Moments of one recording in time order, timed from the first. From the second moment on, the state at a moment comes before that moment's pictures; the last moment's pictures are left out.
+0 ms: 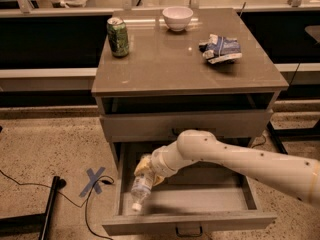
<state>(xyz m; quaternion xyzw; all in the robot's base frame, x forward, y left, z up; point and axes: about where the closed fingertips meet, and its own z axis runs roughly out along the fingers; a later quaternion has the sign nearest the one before) 0.513 0.058 0.524 -0.92 0.13 0.03 0.36</state>
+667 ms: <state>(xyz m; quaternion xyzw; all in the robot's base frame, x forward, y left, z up) 0.464 -0.003 0.668 -0.88 0.04 -0.06 0.47</state>
